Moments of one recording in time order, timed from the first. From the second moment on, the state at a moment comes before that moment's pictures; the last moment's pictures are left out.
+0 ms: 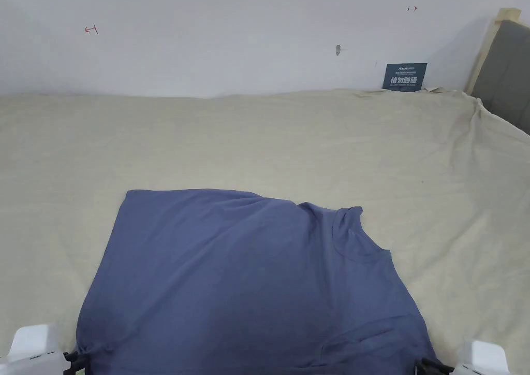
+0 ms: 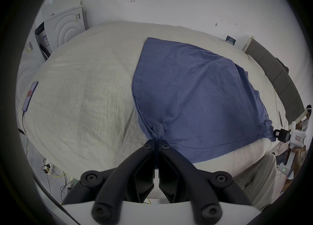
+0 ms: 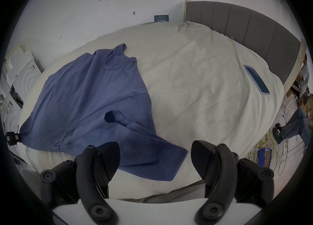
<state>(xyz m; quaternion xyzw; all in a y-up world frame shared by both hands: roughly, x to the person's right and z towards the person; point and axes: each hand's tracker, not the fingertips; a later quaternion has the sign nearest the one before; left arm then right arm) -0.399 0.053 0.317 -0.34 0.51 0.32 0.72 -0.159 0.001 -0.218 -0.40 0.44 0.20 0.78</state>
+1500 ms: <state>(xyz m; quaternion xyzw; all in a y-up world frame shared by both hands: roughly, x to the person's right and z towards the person) -0.590 0.054 0.246 -0.35 0.52 0.28 0.72 -0.361 0.062 -0.255 -0.30 0.50 0.23 0.78</state>
